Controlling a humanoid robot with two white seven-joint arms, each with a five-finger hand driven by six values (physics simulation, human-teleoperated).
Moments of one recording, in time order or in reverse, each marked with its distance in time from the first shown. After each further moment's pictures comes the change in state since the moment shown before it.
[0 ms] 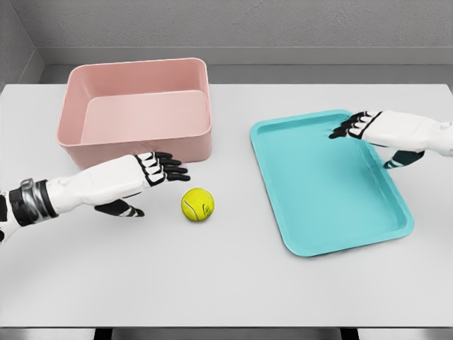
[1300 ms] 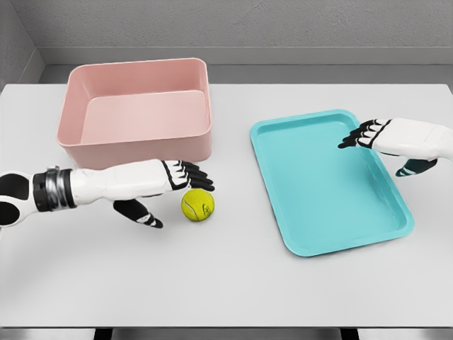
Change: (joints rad) left arm -0.169 -0.038 -0.149 0.020 0.301 -0.001 -0.232; right arm 0.038 -0.061 -0.002 -0.055 -0.014 0.000 0.013
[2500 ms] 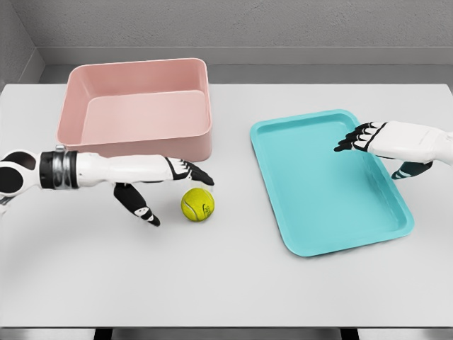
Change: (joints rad) left arm -0.201 -0.038 -0.176 0.161 0.289 0.000 -0.205; right arm -0.002 0.006 0.008 -0.008 0.001 0.000 0.002
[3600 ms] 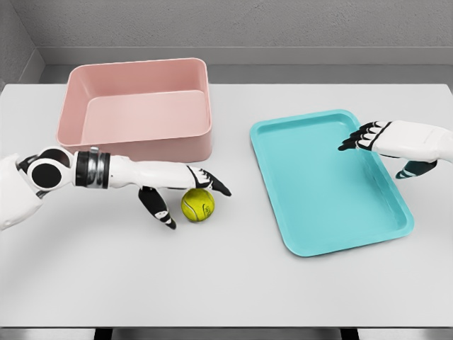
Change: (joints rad) left arm -0.044 -0.135 -0.066 0.133 -0.095 0.000 -0.028; right arm -0.002 -0.012 -0.001 0.010 -0.007 0.000 0.001
